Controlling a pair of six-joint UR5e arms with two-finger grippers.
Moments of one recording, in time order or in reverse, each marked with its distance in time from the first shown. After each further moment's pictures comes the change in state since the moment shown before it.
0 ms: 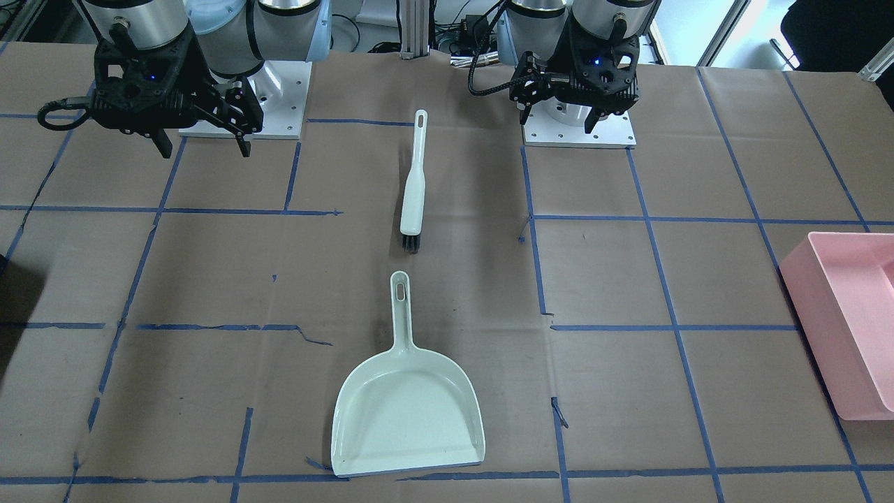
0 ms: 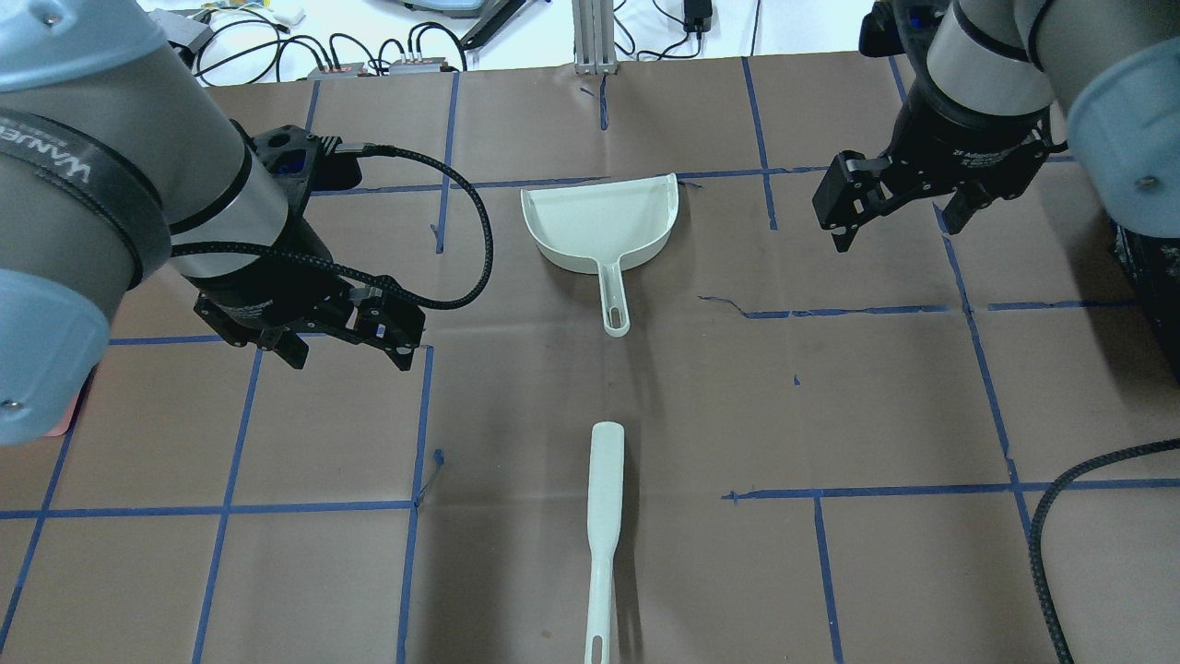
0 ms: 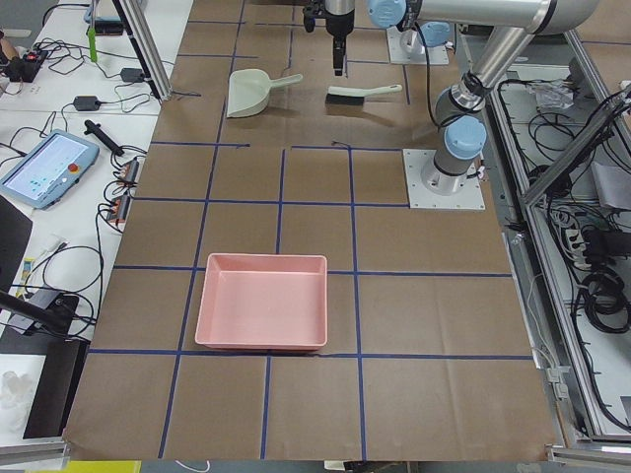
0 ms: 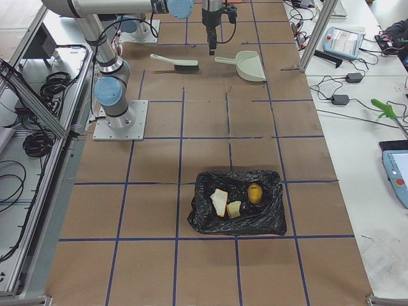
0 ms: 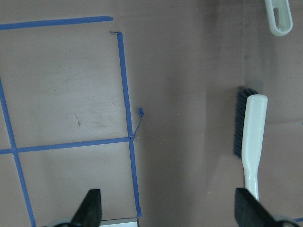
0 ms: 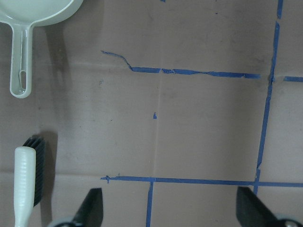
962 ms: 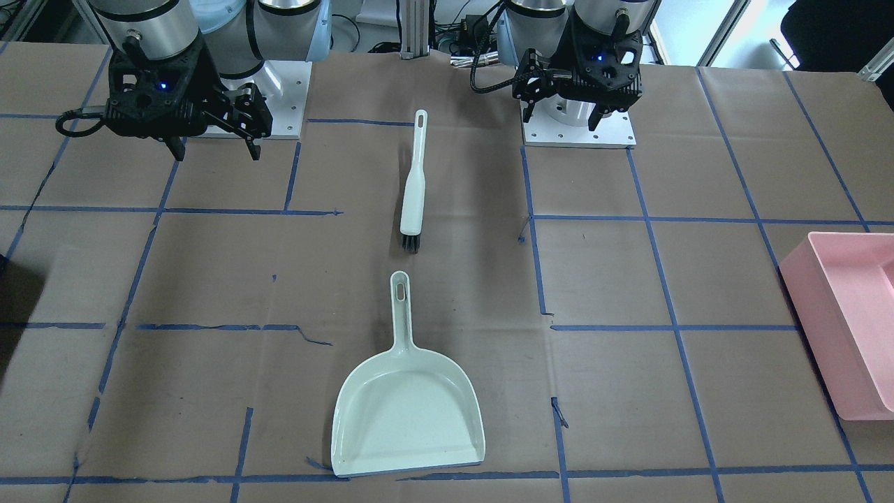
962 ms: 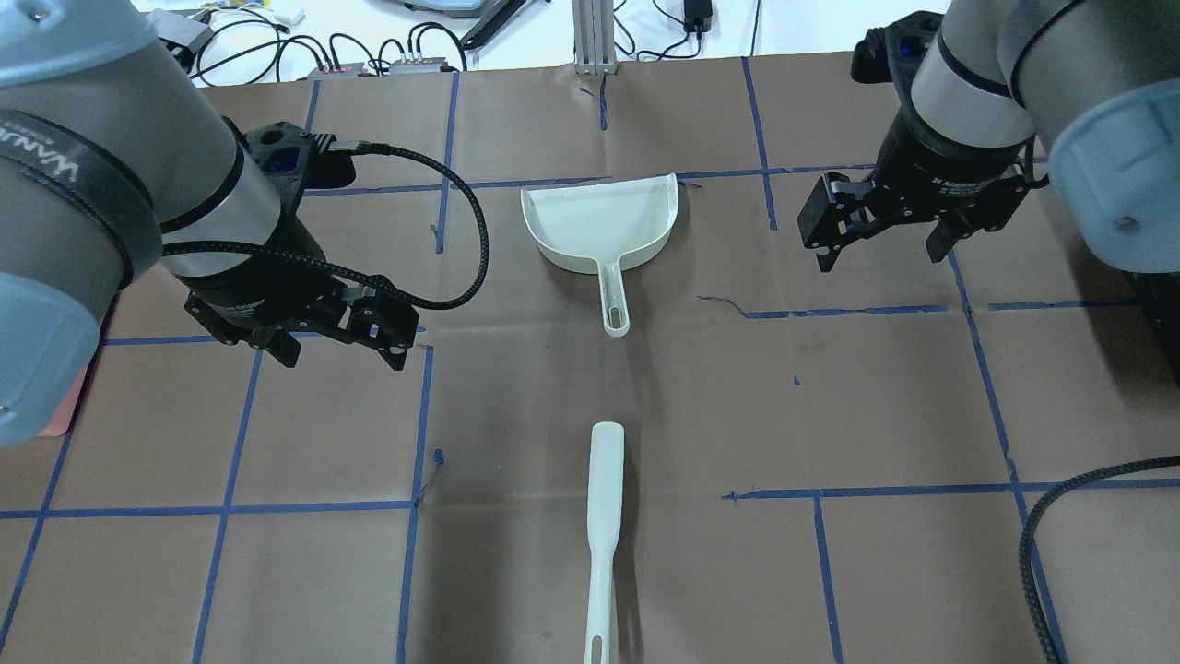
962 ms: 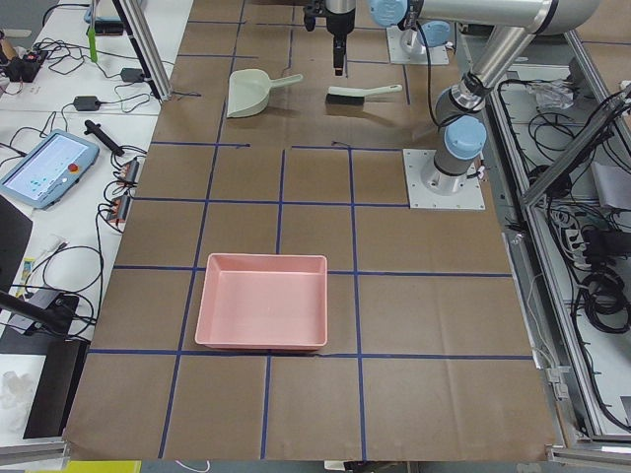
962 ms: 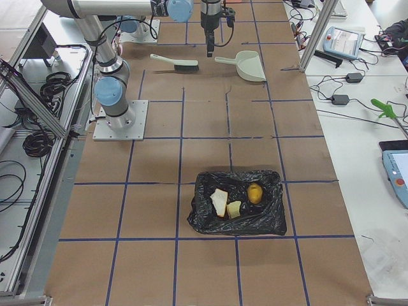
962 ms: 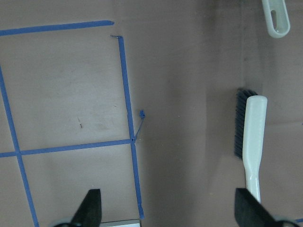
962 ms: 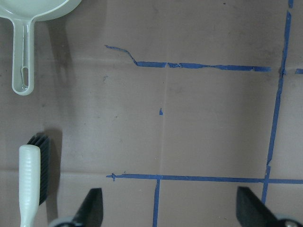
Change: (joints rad) left arm 0.001 0.005 0.008 -0.012 0.016 -0.001; right arm 0.001 0.001 0.022 -0.008 0.017 0.010
